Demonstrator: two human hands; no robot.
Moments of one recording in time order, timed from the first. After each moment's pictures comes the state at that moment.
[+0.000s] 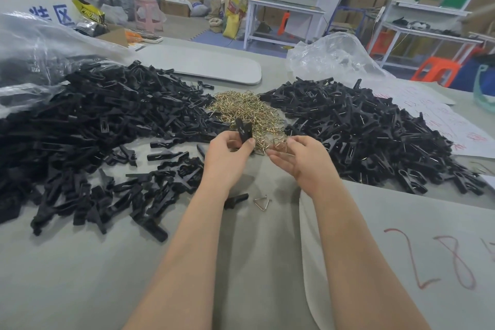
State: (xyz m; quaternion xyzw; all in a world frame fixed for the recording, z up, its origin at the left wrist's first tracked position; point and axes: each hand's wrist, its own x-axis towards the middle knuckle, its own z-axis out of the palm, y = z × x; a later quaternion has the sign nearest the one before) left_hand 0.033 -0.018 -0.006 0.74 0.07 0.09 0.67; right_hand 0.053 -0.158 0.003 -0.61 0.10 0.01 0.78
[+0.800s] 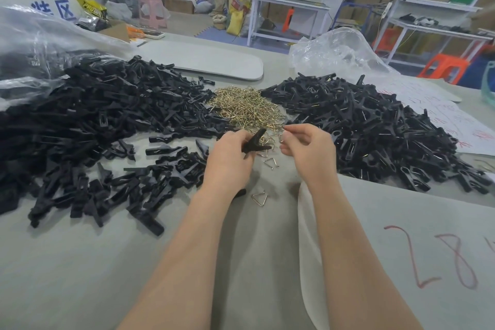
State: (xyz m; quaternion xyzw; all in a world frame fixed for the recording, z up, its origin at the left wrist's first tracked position) left_hand 0.033 -0.023 -0.017 0.90 -0.02 0.13 0.41; right_hand 0.046 -0.166 -0.001 -0.80 -0.01 -0.17 0.58
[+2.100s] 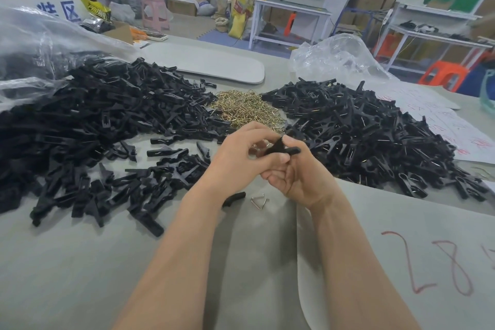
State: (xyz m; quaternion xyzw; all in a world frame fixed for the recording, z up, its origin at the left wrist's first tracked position) left_hand 0.014 -0.020 0.012 0.80 -0.20 0.12 0.55; right_hand 0.030 -0.162 0.007 -0.54 -0.02 0.25 0.80
